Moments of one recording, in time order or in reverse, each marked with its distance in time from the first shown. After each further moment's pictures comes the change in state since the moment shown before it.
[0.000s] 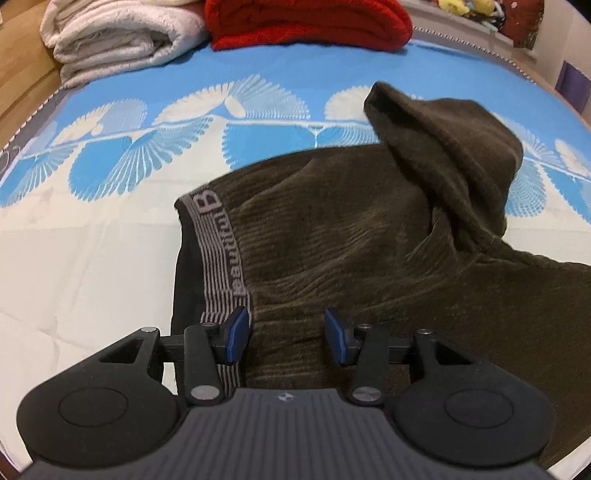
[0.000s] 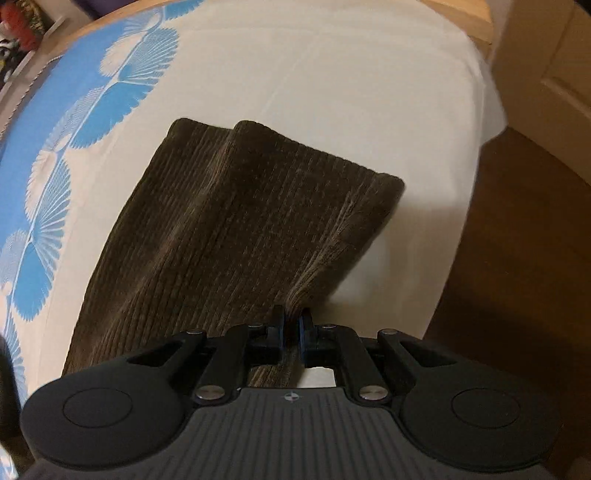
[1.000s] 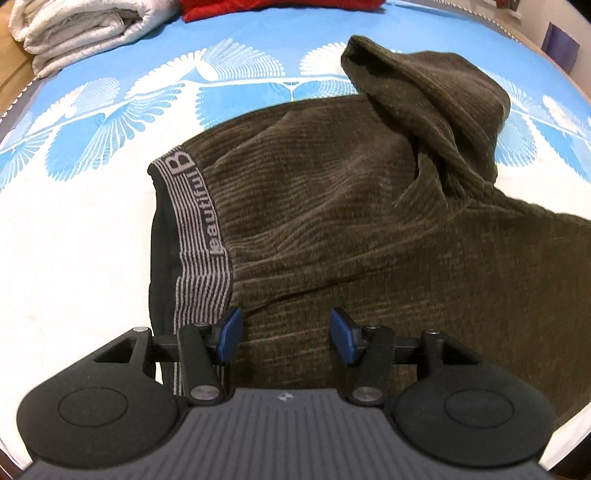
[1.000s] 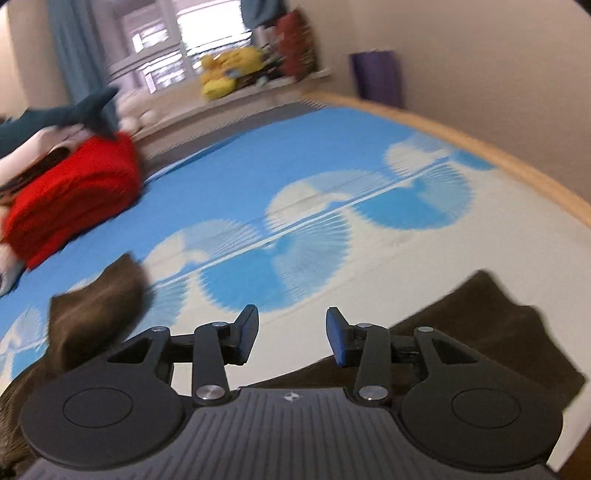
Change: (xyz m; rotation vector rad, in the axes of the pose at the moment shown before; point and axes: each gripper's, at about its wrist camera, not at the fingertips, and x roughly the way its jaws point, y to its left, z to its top) left arm 0.012 -0.008 -0.011 0.078 0.093 -0.032; right arm -0.089 0.187 -0.095 -0.601 -0.385 0.375
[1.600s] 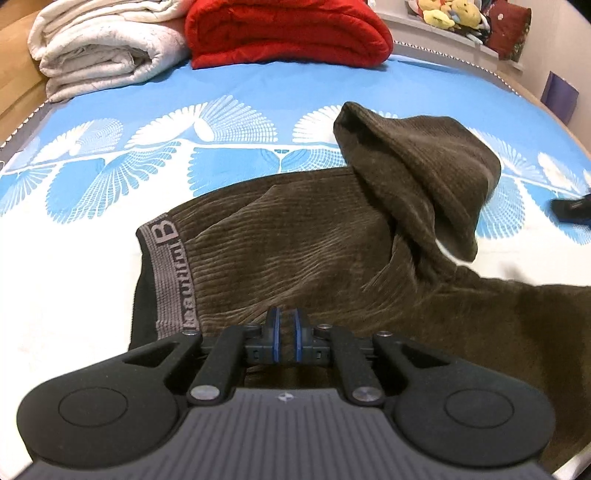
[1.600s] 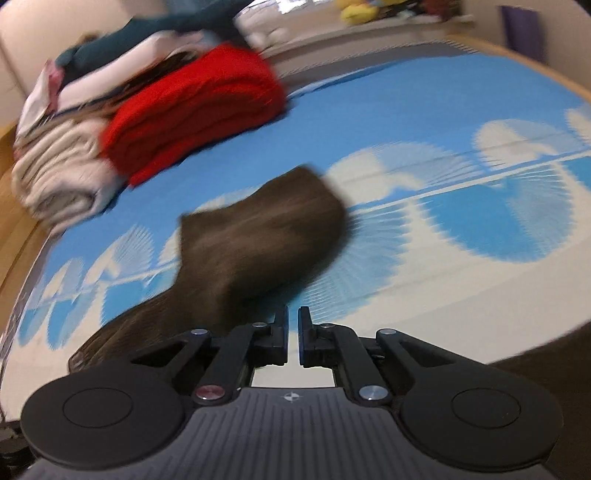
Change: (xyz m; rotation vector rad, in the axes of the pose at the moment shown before) left arm -0.016 -0.021 0.033 -0.074 -0.161 -0.013; right arm 0.081 0.226 -0.051 -0.164 0.235 0.298
